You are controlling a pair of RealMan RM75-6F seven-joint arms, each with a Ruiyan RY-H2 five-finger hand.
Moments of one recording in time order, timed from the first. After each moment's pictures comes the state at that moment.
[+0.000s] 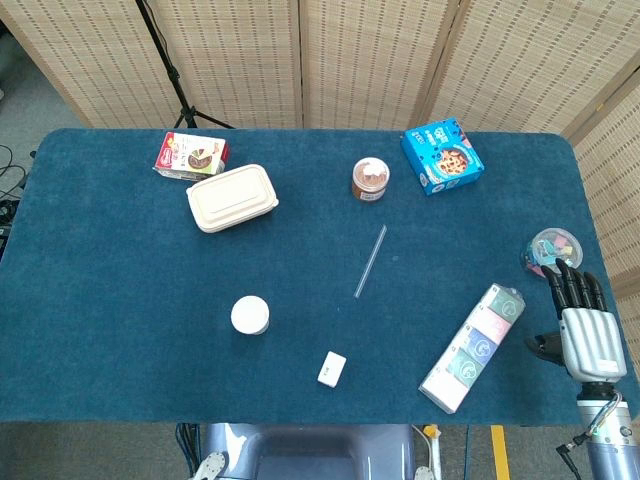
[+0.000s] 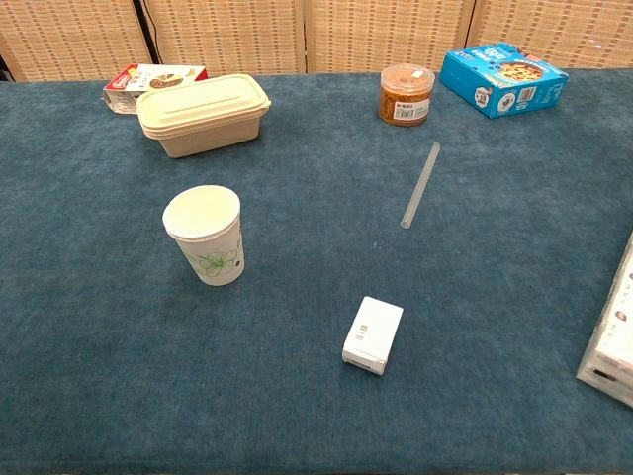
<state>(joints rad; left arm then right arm) 0.07 -0.97 -0.01 -1.51 1.52 1.60 -0.38 0.16 -1.10 0.11 -1.77 -1.37 1.47 -0.19</state>
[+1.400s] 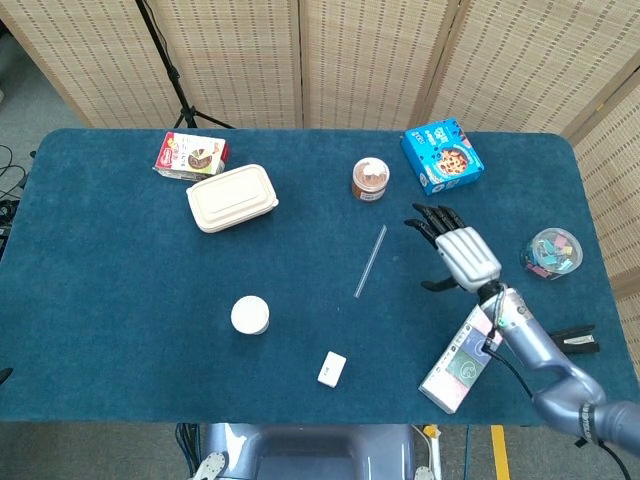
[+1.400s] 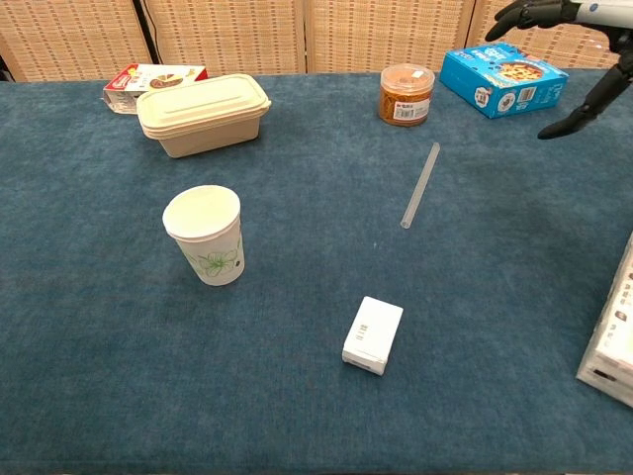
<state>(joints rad) 0.03 -0.96 -0.02 -1.58 1.47 1.52 -0.29 0.65 -1.26 0.24 -1.43 -1.45 0.94 0.14</state>
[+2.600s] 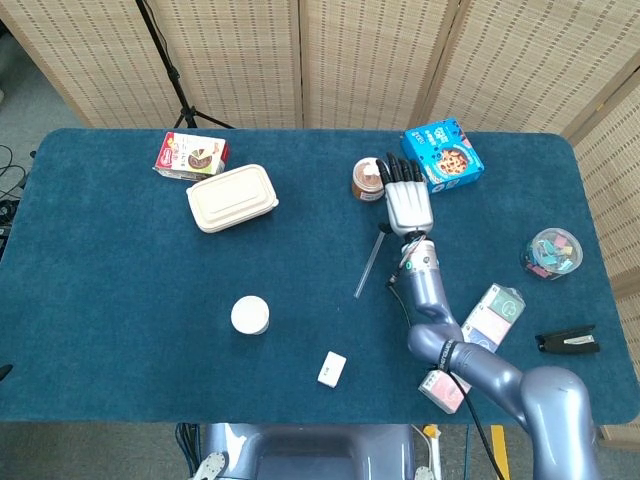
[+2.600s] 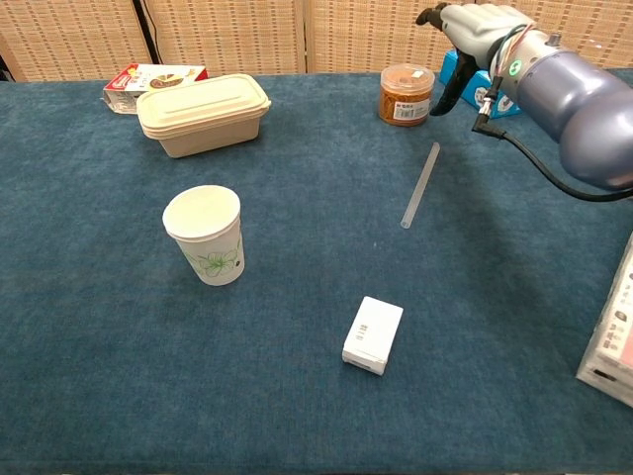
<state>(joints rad) 0.01 -0.95 -0.03 -1.59 1.43 1.47 -0.28 1.00 -1.86 0.44 -0.78 -0.93 0.91 -0.40</state>
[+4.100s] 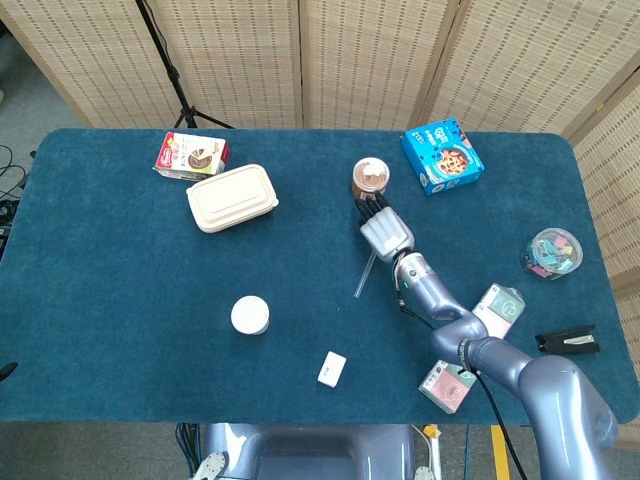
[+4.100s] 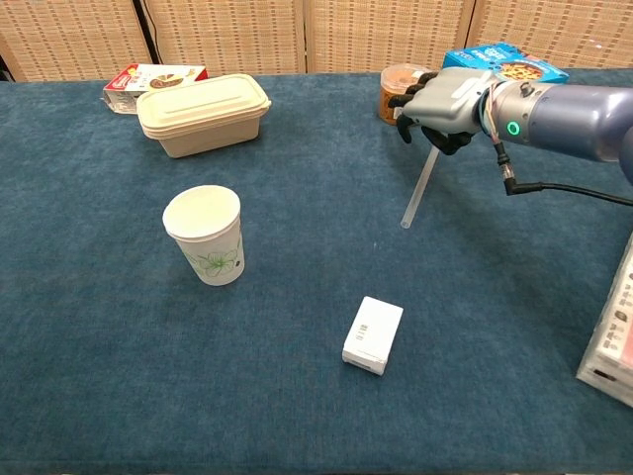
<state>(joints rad) 0.00 -0.95 -0.03 -1.61 1.41 1.44 -0.24 1.05 -1.74 0.15 -0.79 -1.17 0.65 -0.56</state>
